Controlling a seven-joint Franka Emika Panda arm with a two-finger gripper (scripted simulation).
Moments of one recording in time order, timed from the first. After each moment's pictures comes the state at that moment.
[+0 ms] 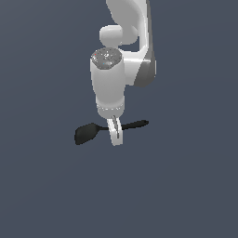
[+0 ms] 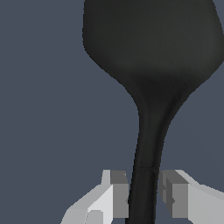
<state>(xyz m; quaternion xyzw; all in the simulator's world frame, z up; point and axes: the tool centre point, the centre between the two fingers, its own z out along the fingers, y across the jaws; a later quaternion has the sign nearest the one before) 0.025 -0.026 0.196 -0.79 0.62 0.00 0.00</state>
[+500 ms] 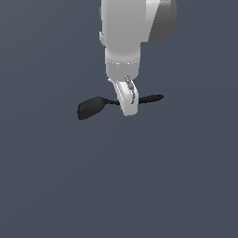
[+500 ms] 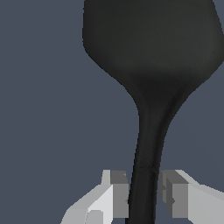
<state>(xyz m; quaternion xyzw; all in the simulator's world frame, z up) -0.007 0.009 0.310 -0.79 0.62 0.00 0.00</state>
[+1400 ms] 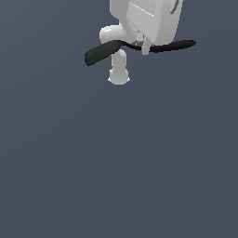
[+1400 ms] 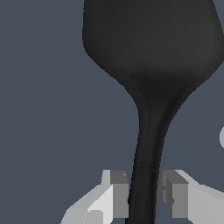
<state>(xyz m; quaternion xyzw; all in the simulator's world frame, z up) -0.046 0.062 0.472 -0.79 0.62 0.00 0.00</state>
